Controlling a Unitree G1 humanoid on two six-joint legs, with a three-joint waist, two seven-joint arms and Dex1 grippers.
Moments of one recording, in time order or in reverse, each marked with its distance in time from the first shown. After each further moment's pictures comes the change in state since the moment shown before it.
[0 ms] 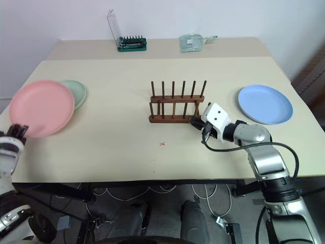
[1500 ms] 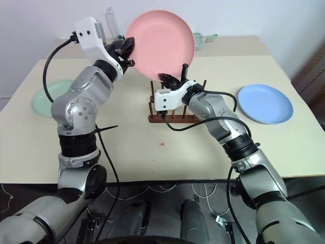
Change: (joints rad) left arm -0.568 -0.379 -0.638 -0.205 0.310 0.144 0.034; right arm -0.422 0.159 0.335 0.334 -0.920 -0.527 -0.539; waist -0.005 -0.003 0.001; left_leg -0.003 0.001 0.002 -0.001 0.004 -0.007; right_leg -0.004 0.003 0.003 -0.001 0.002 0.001
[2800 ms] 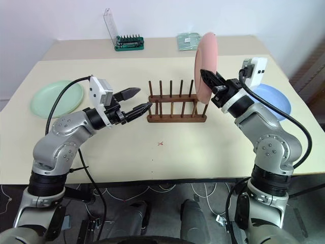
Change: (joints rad) left arm 0.454 0.366 -0.200 -0.183 -0.041 -0.243 -0.724; right arm 0.306 0.136 -0.772 -0.510 1.563 1.059 -0.029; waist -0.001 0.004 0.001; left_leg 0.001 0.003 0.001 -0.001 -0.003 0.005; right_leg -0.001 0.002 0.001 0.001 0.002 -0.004
